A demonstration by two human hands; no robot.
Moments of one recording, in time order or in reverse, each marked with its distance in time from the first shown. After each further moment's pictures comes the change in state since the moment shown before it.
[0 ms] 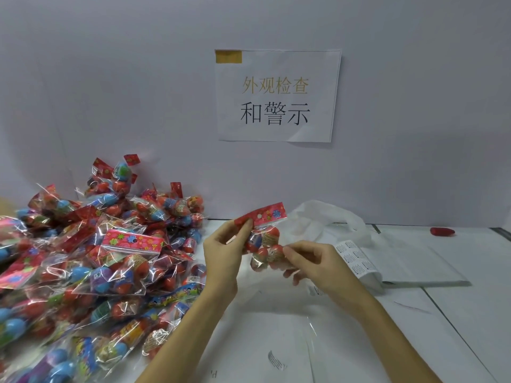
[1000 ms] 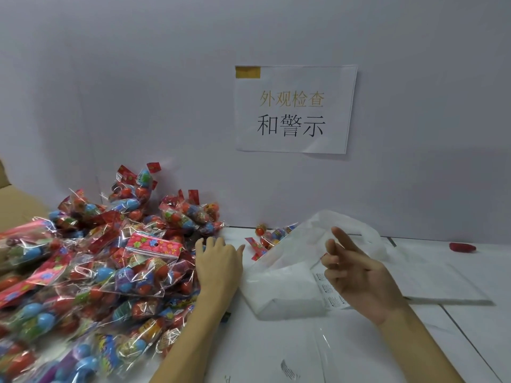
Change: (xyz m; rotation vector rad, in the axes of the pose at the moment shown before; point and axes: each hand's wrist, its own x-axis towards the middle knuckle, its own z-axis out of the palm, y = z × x) left_hand 0.030 -0.008 -0.047 1.924 0.052 0.268; right_hand -0.004 -0.009 -0.027 0.958 -0.024 0.130
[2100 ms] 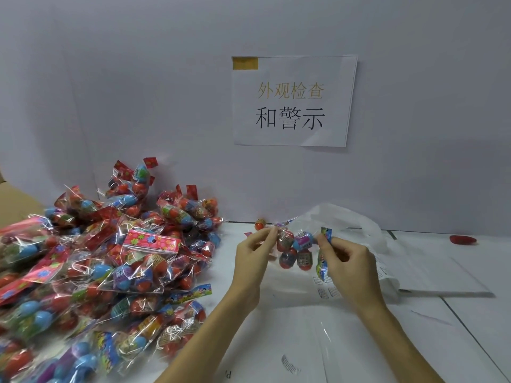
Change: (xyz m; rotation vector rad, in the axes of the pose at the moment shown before) left_hand -0.027 0.055 -0.034 -1.735 -0.257 -0.220; right_hand 0.014 0.029 -0.003 -1.259 0.437 -0.578
